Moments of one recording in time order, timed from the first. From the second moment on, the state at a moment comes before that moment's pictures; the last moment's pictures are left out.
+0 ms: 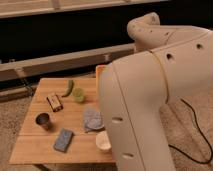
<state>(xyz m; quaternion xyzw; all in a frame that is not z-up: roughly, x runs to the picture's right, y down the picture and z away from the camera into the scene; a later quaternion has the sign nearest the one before) 0.219 -0.145 0.787 -0.02 0.23 0.76 0.60</state>
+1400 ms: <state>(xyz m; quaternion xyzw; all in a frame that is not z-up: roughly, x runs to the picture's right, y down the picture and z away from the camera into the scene) 0.216 -0.145 0.787 -0.02 0.23 0.76 0.61</state>
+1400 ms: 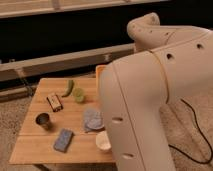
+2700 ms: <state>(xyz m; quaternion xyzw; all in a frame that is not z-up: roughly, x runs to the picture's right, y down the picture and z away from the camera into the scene) 0.142 0.052 0.692 -0.17 0.23 0.59 0.75</state>
